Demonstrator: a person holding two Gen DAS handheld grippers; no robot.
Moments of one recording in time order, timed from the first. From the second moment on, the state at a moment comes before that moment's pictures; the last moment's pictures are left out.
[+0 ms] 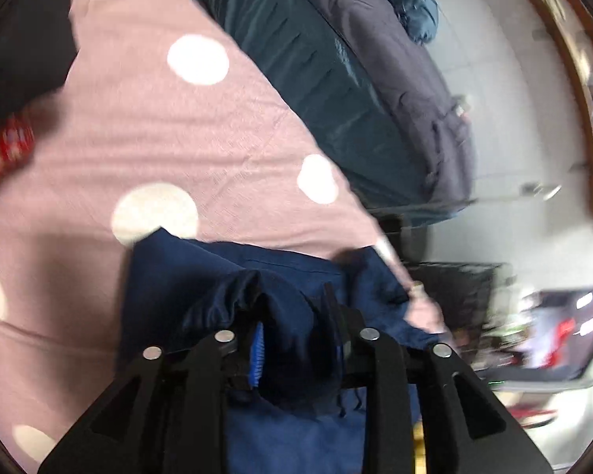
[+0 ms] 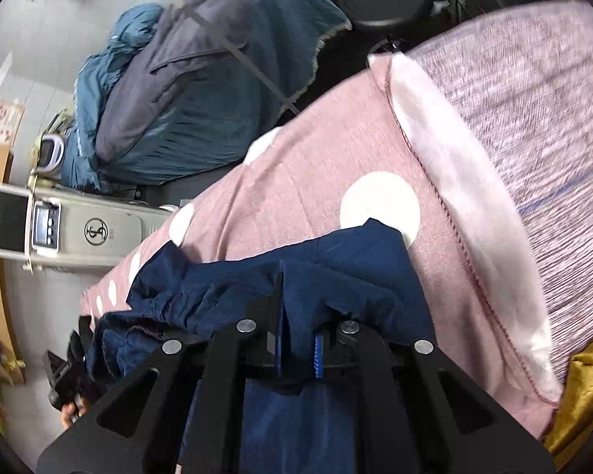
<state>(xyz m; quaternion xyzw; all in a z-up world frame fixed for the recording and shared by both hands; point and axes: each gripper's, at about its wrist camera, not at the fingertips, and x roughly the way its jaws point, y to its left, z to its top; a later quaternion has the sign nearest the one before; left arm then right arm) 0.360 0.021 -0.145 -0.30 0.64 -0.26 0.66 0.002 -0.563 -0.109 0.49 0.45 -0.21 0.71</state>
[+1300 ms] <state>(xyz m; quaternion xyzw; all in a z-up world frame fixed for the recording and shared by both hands) 0.193 -0.070 -0.152 0.08 0.56 -0.20 0.80 -0.043 -0.418 -0.117 0.17 0.55 -0.21 0.79</state>
